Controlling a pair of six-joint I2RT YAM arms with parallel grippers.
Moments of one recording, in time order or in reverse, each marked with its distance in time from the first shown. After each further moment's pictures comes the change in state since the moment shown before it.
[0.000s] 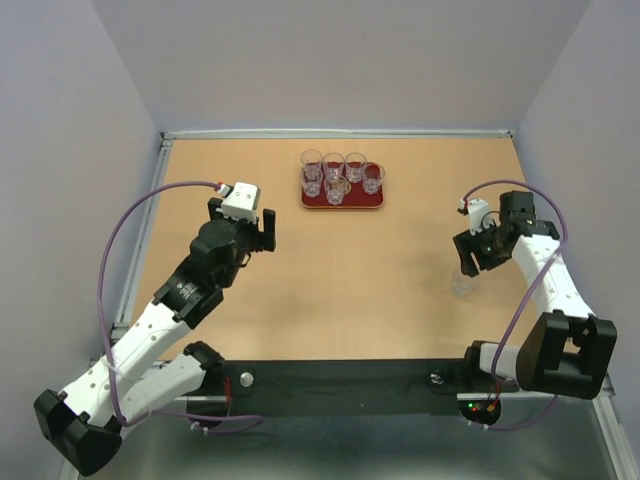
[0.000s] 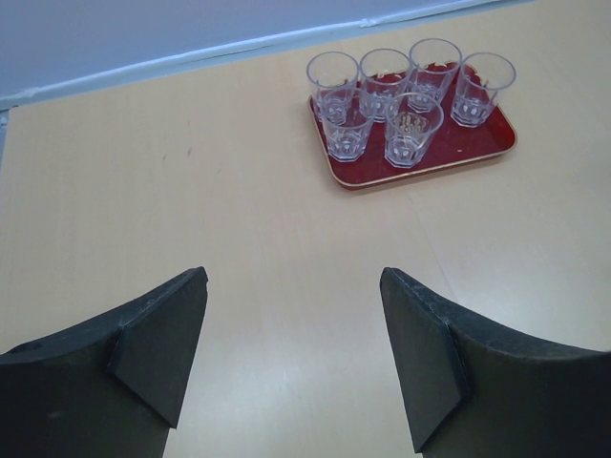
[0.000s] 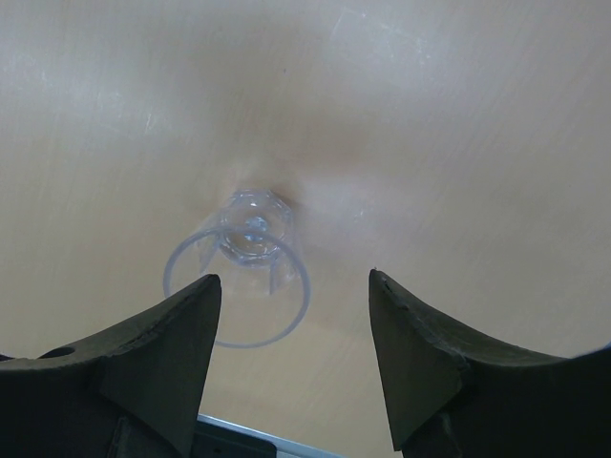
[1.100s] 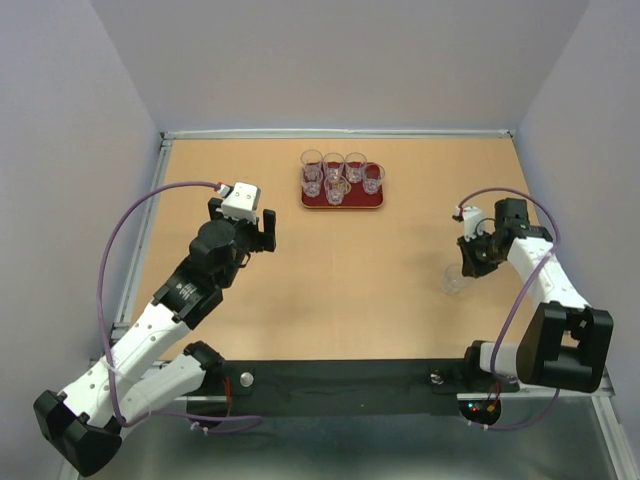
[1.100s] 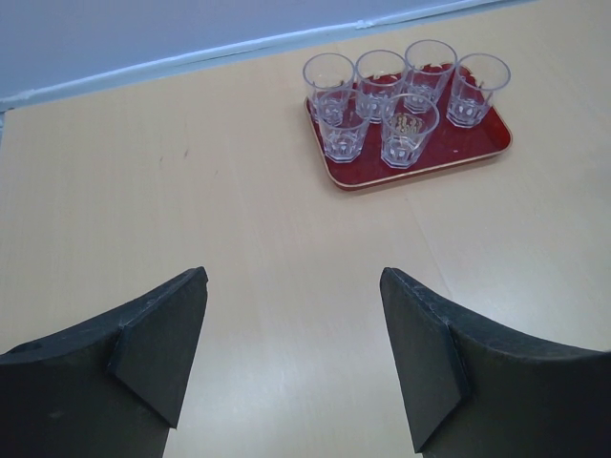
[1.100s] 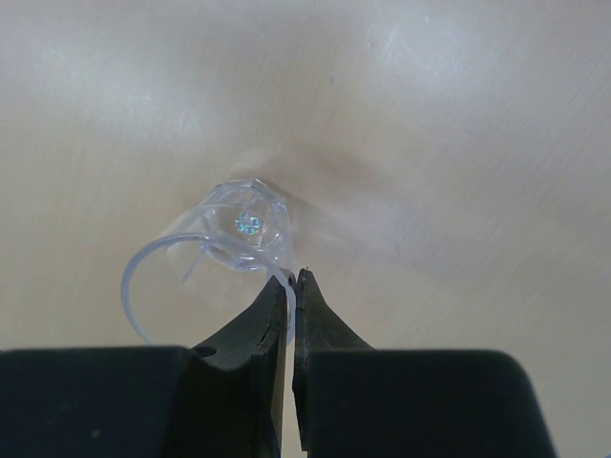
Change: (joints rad) left arm 0.000 -0.004 0.000 0.000 0.010 0.000; right arm -0.001 0.027 -0.087 0.058 -0.056 -0.008
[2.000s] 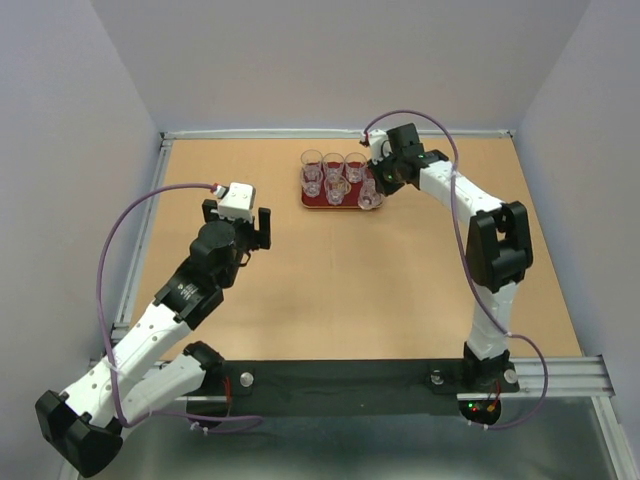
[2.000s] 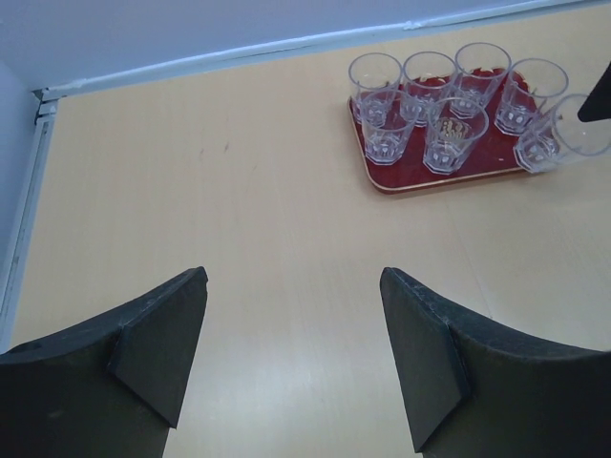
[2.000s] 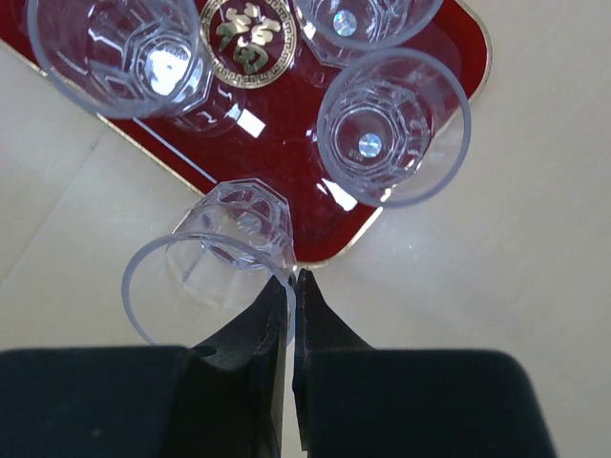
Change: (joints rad) left arm 0.011 -0.001 -0.022 0.023 -0.086 0.016; right arm 0.513 0.710 0.815 0.269 0.121 0.286
